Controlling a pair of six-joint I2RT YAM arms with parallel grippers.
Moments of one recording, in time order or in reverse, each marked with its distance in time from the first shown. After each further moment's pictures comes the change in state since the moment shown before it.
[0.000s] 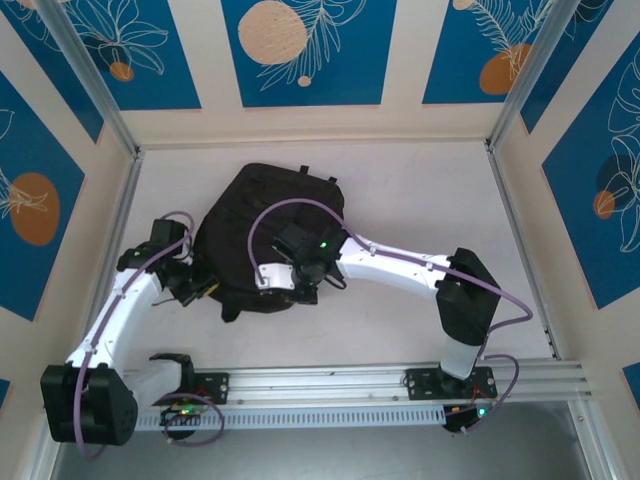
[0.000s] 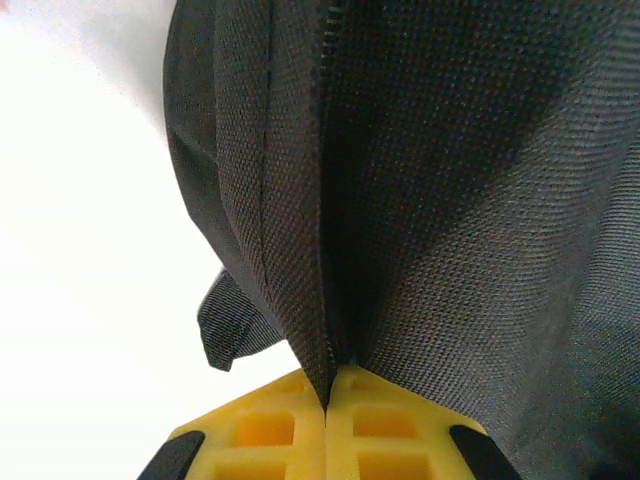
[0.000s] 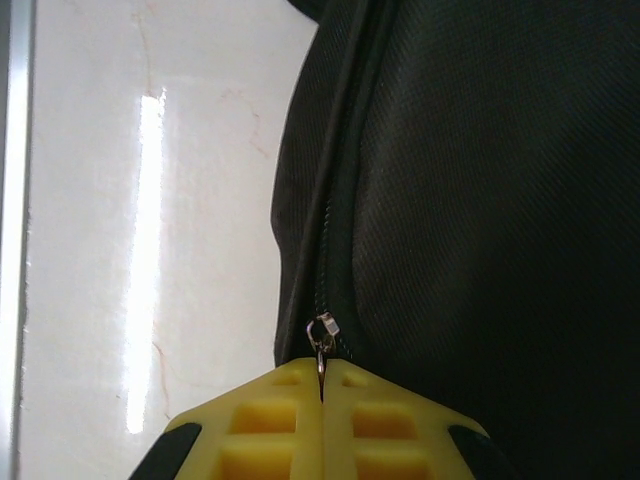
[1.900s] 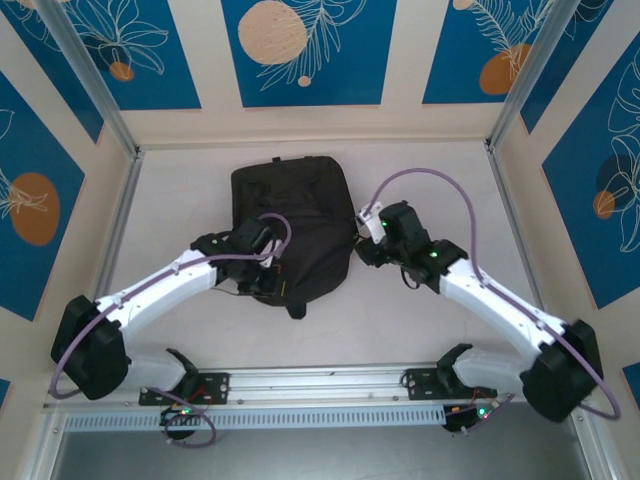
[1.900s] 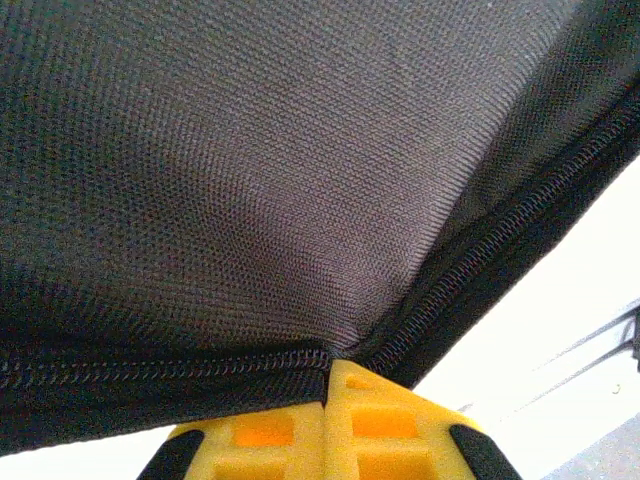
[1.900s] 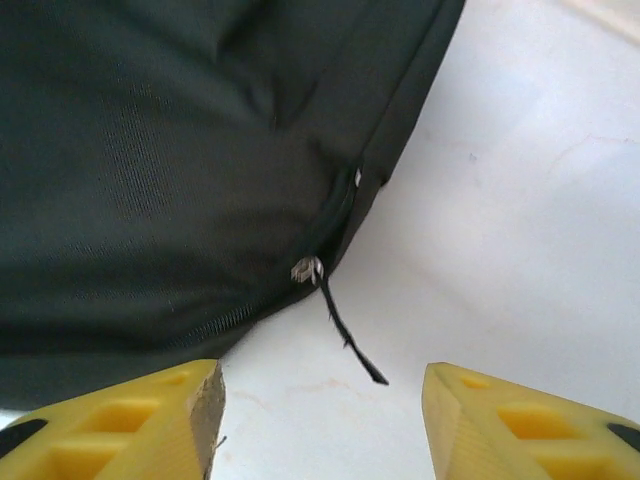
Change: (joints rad) left arm -0.639 0.243 0.150 0.138 -0.002 0.191; right arm -0.422 -0.652 -0.530 0.378 0.266 0.560
